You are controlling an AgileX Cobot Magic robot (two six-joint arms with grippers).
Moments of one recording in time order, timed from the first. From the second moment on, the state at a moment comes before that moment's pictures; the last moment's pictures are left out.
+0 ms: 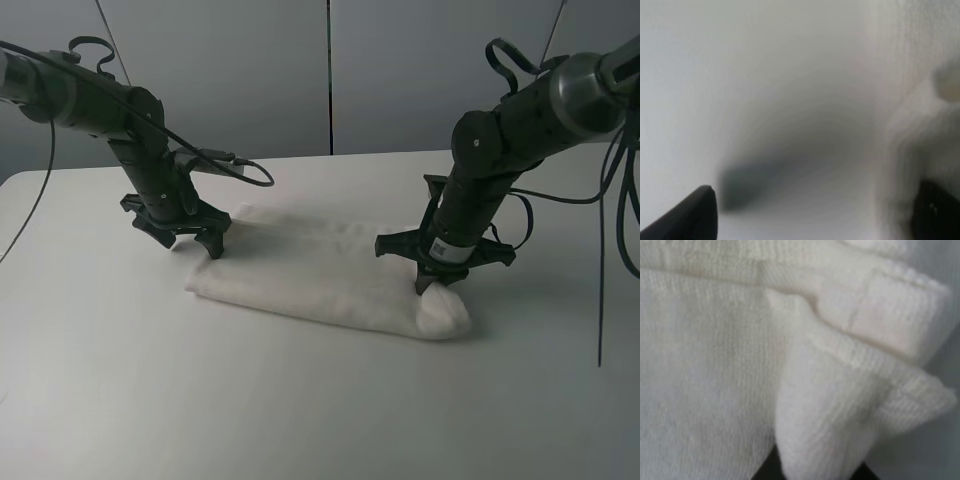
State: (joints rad) left arm -0.56 2.20 -1.44 0.00 0.76 0.03; right arm 0.41 2.02 -1.04 0.09 0.63 0.39
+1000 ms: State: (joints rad) left arm -0.56 2.20 -1.44 -0.01 0.77 0.03; right arm 0.41 1.81 -1.04 0.27 0.73 0.20
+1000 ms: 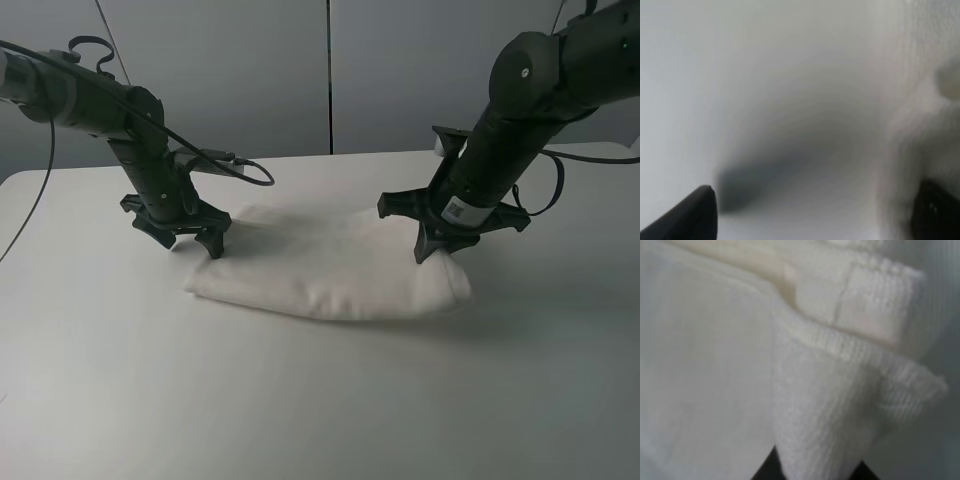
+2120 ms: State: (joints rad) left arm -0.56 2.20 -1.44 -0.04 0.77 0.05; right arm 0.51 1.80 -1.04 1.25 0.55 -0.47
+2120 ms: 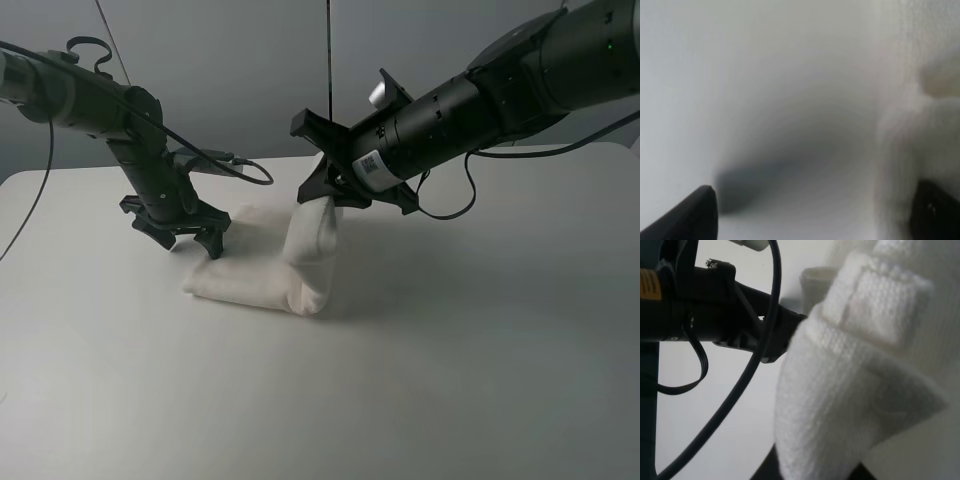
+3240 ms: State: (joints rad) left arm -0.56 2.20 -1.44 -0.08 0.76 0.11; right arm 0.58 1.96 -1.21 1.39 0.63 -0.59
